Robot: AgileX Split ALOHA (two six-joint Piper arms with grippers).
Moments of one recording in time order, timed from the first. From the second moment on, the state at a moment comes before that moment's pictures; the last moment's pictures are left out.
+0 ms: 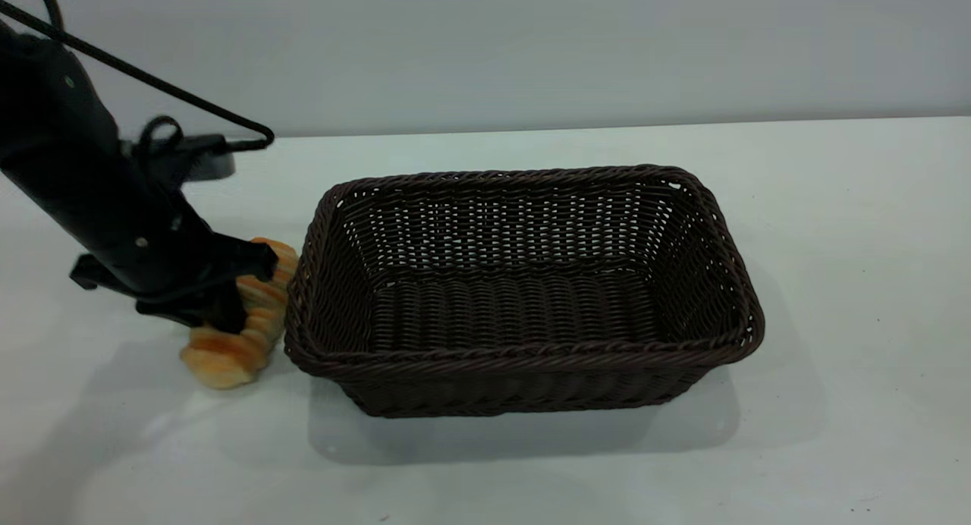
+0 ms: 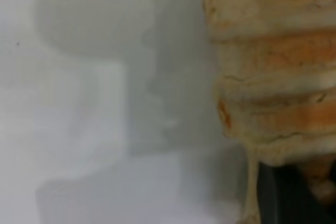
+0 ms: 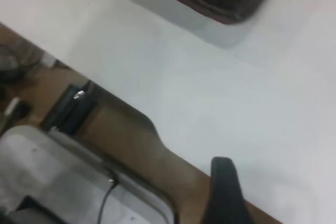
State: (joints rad) left arm -0.13 2.15 -1.05 -0.41 0.15 0.32; right arm 0.21 0.63 -0.82 0.26 1.24 -0.35
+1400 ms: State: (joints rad) left arm -0.60 2.03 -1.04 -0.51 -0.02 0.34; right arm 0.21 0.23 -0.48 0.15 1.14 -0.23
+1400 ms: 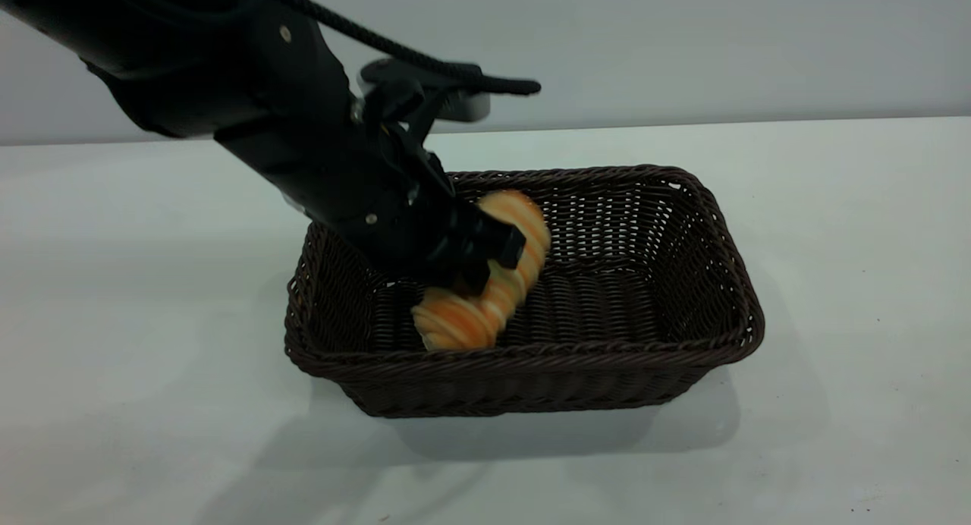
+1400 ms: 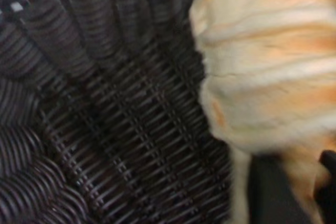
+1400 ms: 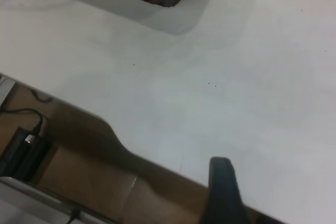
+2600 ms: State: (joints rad) left arm -0.58 0.88 -1.00 -0.09 1.17 0.08; right arm 0.21 -0.02 -0.48 0.08 1.14 -0.16
